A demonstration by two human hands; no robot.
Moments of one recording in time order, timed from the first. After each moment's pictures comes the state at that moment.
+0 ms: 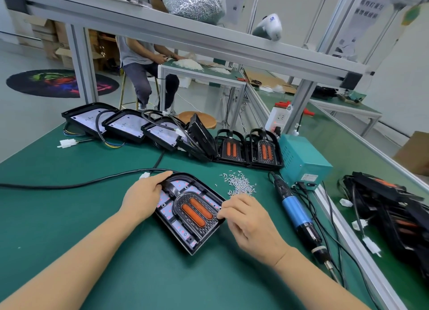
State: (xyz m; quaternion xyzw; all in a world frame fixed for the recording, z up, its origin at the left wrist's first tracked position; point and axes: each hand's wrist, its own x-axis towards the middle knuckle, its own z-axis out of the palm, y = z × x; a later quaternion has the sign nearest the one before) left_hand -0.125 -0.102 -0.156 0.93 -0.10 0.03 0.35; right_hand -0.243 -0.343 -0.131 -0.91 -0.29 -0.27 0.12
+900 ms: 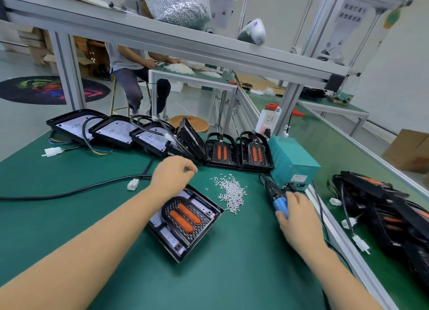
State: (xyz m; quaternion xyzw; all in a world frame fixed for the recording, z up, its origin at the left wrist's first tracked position) left_hand -0.106 -0.173 -0.100 0.92 -0.20 0.05 0.33; right_hand -0.254 -0.432 -0.124 -0.97 0.22 -0.10 0.04
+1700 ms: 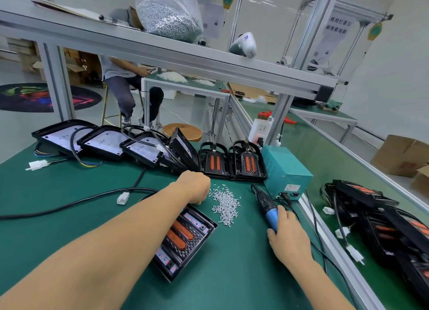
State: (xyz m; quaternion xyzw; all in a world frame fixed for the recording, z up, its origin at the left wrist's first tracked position) left_hand -0.074 -0.240 -0.098 0.92 -0.38 -0.06 -0.04; right_hand -0.245 -0.429 -0.141 -0.96 0.26 -0.07 0.05
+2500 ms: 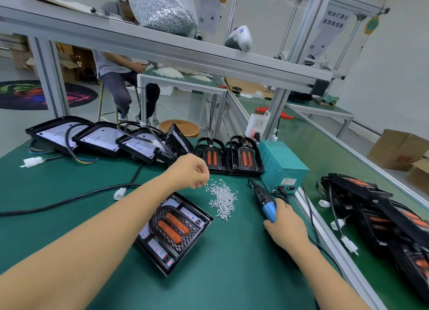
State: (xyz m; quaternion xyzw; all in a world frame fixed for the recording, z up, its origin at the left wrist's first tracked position) left_hand -0.086 -0.216 -0.081 0.85 -0.28 -0.13 0.43; right_hand -0.237 -0.440 -0.134 -0.95 0.29 -0.03 0.10
